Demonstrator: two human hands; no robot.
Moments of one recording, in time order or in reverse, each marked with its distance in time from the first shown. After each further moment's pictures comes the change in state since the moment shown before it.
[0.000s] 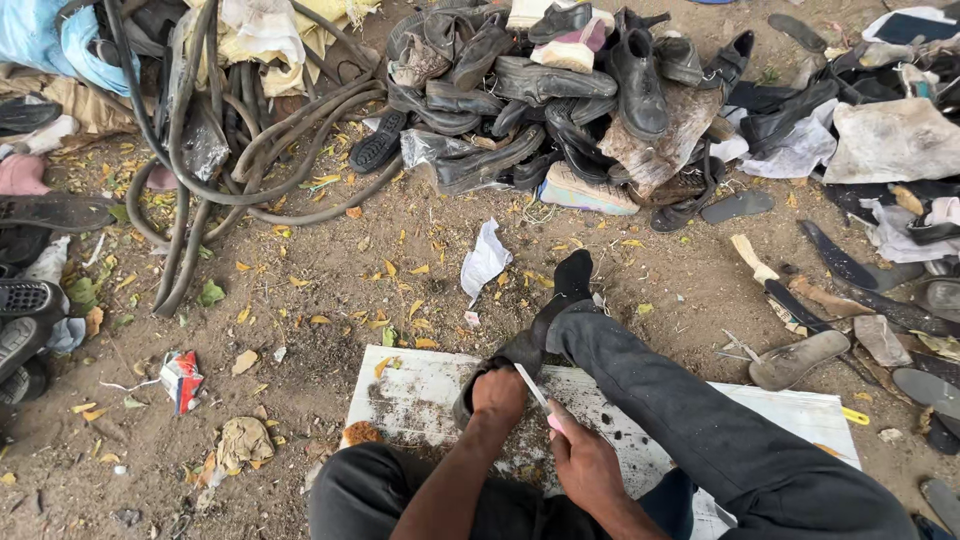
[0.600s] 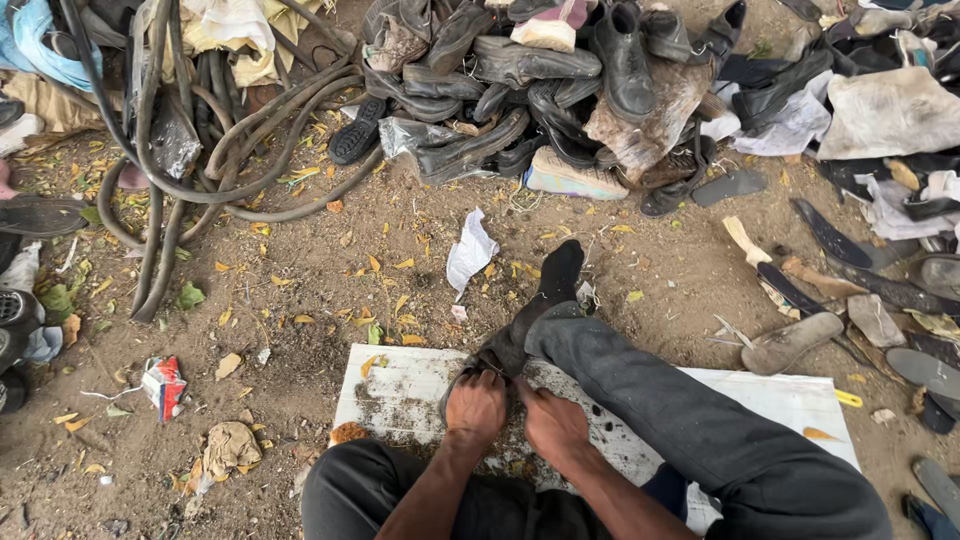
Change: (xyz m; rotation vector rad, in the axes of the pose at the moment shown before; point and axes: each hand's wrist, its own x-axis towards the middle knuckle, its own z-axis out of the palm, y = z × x) left_hand -0.052 -0.008 -0.020 0.067 0.225 0.142; right_hand 0.054 -0.008 0.015 -0.394 -0.124 -0.186
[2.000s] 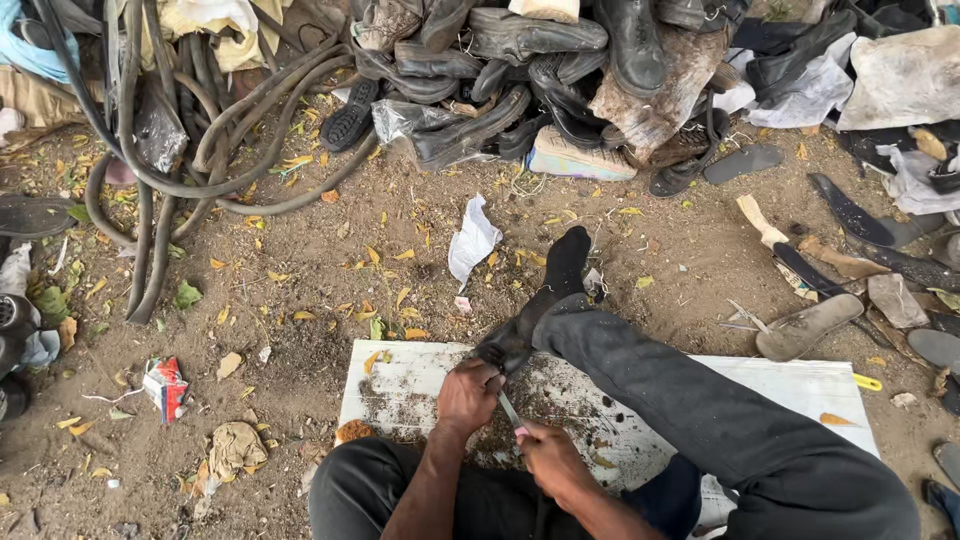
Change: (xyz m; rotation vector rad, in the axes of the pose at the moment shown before) left_hand 0.013 -0.045 0.023 -0.520 0.256 -0.072; right_hand -0.007 -0.034 0.014 1.006 -0.418 0.726
